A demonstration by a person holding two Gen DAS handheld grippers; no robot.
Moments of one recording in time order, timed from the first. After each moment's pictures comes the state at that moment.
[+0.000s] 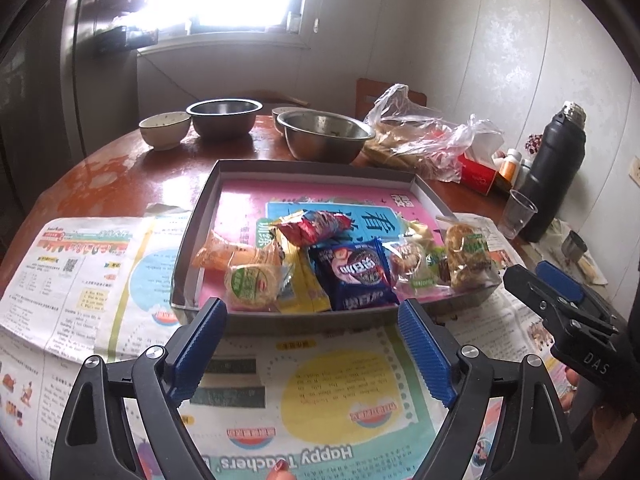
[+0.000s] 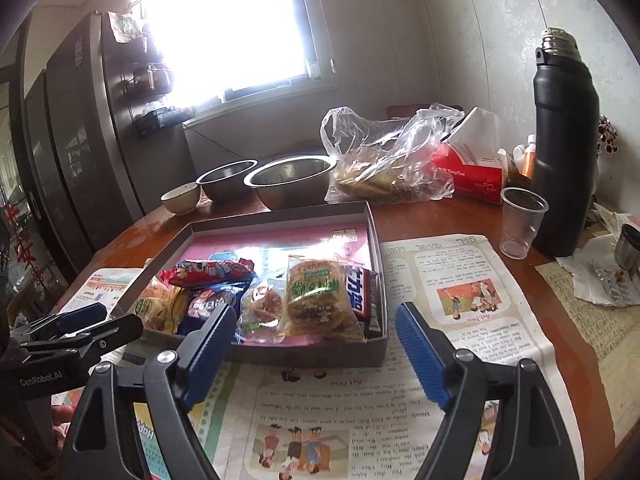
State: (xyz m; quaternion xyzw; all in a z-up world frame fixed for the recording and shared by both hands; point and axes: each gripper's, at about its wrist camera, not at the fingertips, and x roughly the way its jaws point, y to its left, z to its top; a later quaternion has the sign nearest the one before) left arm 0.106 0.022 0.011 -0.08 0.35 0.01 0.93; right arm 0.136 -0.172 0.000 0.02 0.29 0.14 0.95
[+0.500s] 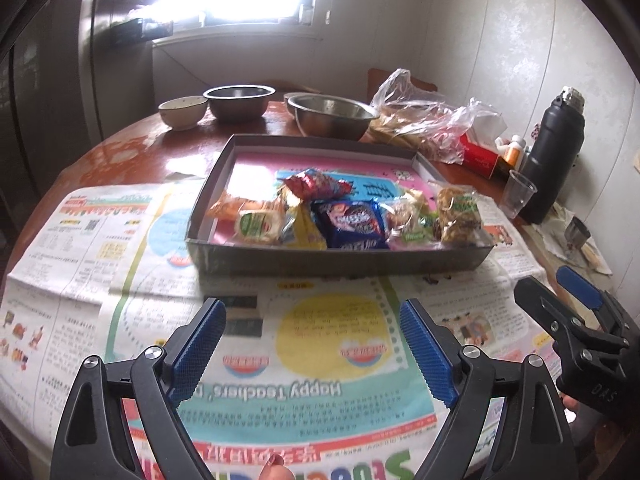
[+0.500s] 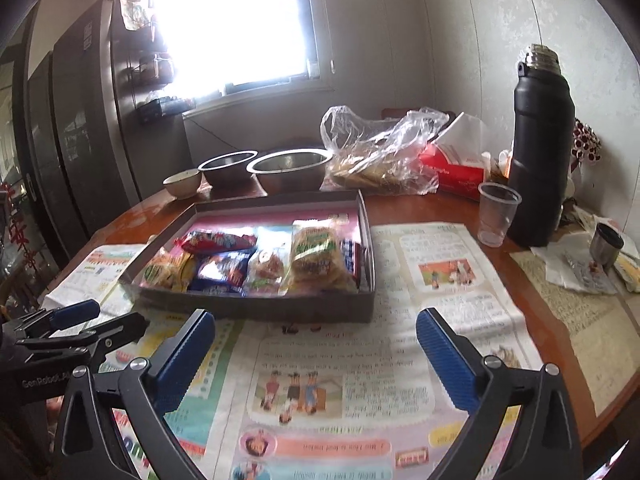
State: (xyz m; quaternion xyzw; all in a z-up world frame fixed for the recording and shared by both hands) left arm 0.064 0.009 0.003 -0.08 0.37 0.04 0.93; right arm 0.089 -0.173 -0.001 0.00 0.29 0.13 0.95
